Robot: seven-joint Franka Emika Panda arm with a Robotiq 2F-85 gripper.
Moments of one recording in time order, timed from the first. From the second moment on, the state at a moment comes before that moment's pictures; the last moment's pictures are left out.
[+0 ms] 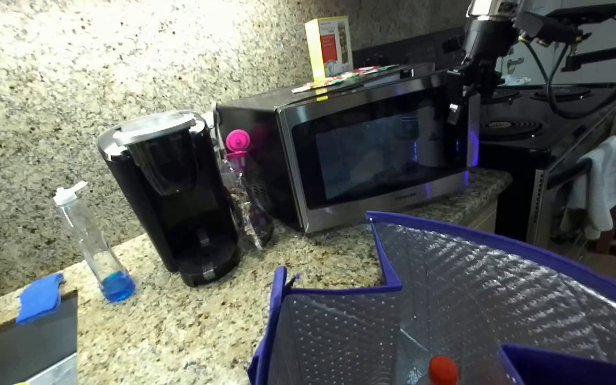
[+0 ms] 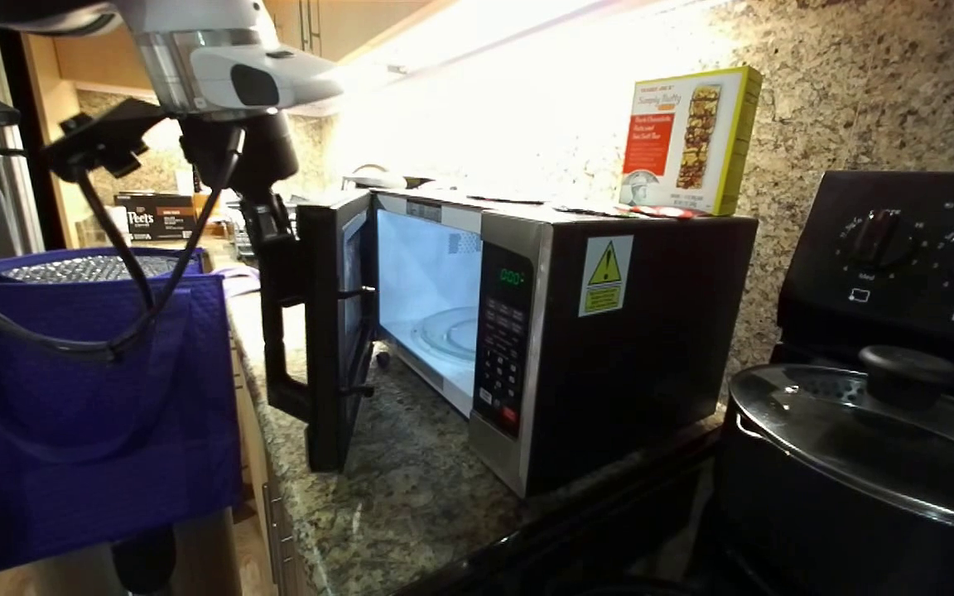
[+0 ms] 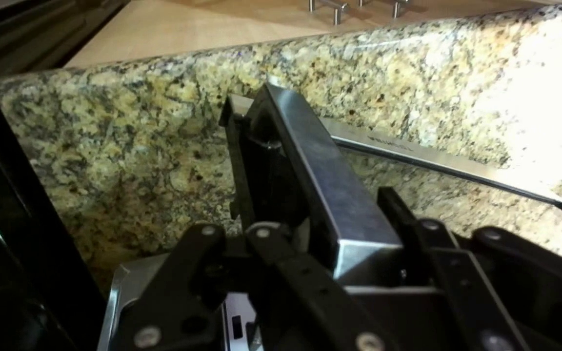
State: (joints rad) arm -0.07 -0.34 -0.11 -2.47 0.20 2.38 0.04
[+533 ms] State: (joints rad) arm 0.07 -0.48 0.00 -2.45 0.21 1.90 0.05
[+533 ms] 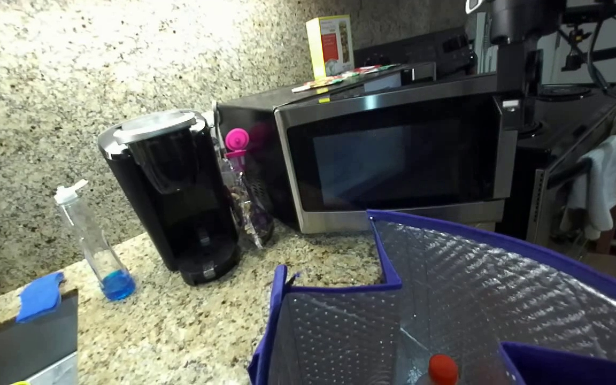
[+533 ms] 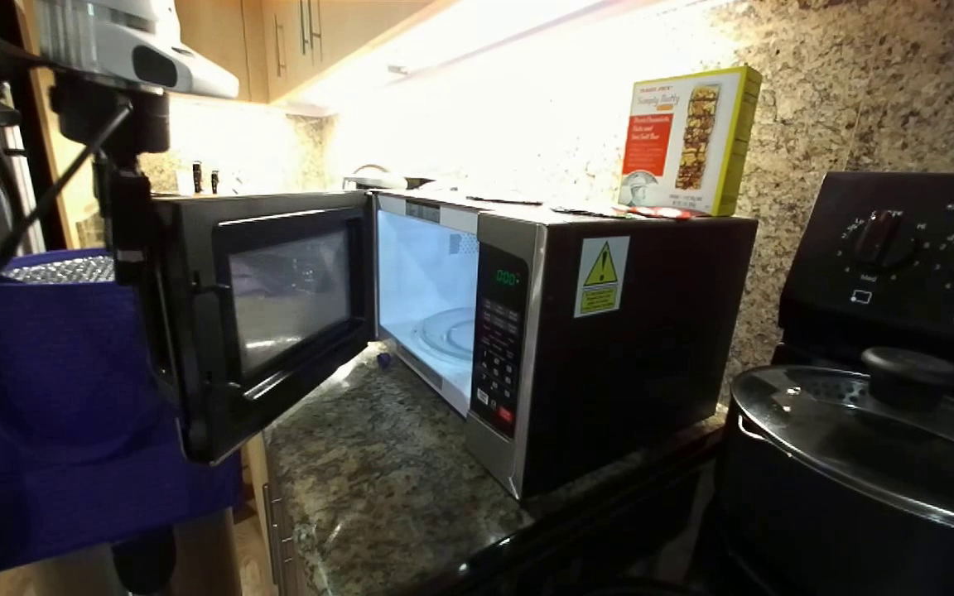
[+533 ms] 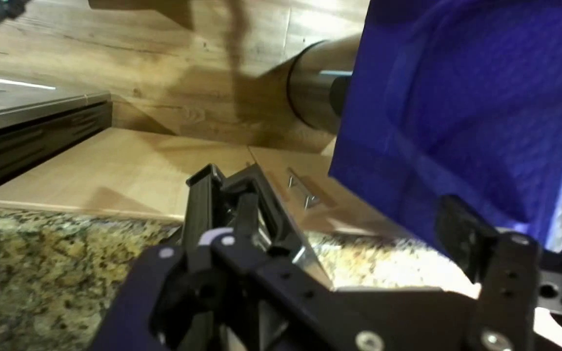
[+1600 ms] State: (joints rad) arm 0.05 -0.49 -0.01 -2.25 0.04 1.62 -0.06
